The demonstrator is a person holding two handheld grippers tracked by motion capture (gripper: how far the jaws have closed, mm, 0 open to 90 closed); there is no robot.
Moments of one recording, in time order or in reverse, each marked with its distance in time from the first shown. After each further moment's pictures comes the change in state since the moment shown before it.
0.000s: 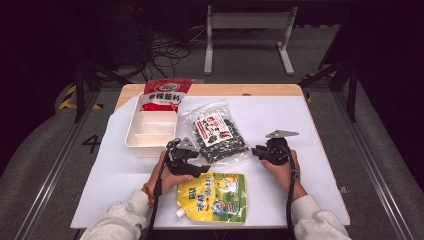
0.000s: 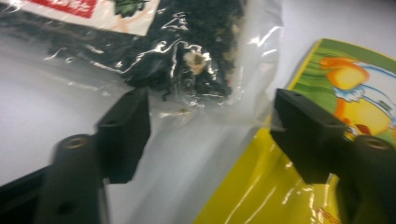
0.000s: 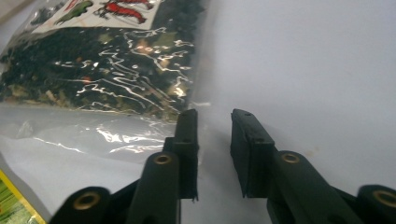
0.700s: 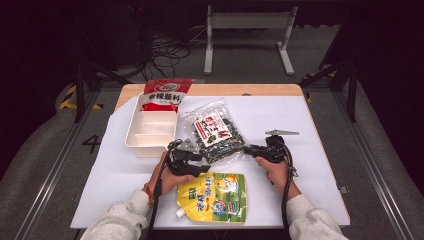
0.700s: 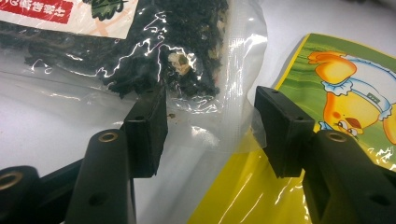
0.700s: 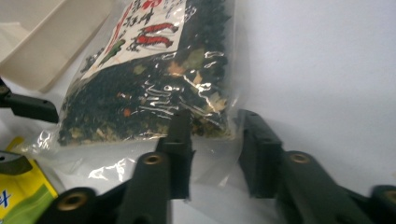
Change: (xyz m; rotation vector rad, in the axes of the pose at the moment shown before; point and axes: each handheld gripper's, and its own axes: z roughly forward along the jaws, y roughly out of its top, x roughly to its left) left arm 0.000 -0.002 0.004 0.003 -0.021 0.017; right arm 0.002 0.002 0.014 -0.054 0.159 0.195
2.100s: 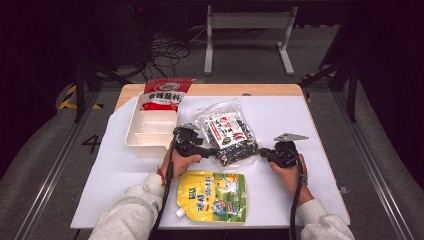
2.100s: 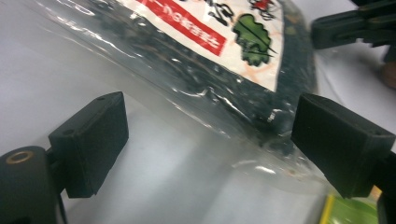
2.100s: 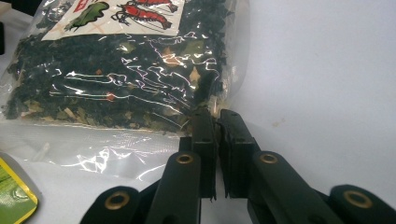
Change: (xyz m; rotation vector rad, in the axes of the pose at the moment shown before) left arm 0.043 0.030 0.033 -0.077 -0.053 -0.263; right arm -0.013 -0.012 -0.029 0.036 -0.162 -0.197
